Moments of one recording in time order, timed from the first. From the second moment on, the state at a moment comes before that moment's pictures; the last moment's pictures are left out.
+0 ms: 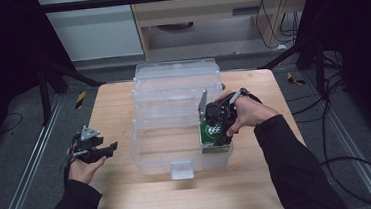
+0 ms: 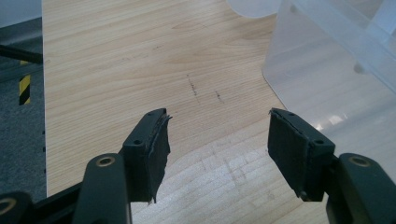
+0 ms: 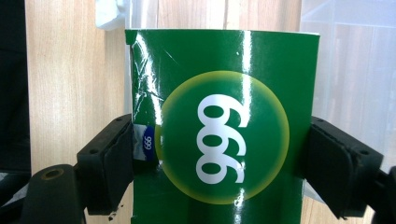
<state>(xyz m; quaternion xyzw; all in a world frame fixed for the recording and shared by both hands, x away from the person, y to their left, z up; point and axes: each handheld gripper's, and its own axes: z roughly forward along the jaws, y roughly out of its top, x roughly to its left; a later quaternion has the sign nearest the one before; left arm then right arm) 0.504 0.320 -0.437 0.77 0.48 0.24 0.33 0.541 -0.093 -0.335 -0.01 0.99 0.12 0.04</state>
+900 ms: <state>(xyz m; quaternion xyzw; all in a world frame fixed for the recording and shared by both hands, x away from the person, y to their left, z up) 0.504 0.319 -0.438 0.78 0.48 0.24 0.33 0.539 -0.087 -0.350 -0.02 0.99 0.10 0.06</state>
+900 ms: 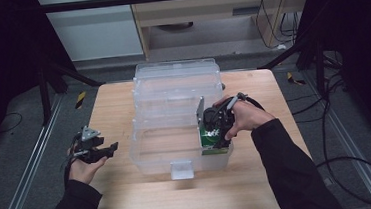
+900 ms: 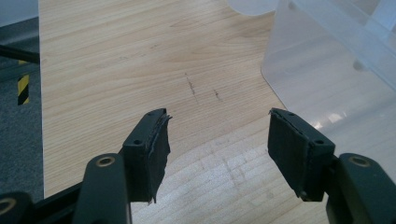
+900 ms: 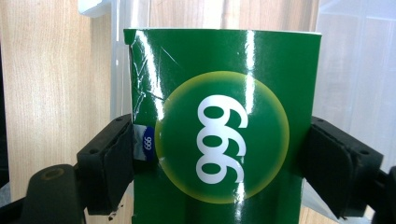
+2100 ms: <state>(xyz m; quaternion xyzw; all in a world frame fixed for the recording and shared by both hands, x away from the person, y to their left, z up) 0.504 0.315 -0.440 0.78 0.47 0.24 0.32 0.535 -0.091 -0.375 0.00 0.99 0.10 0.05</state>
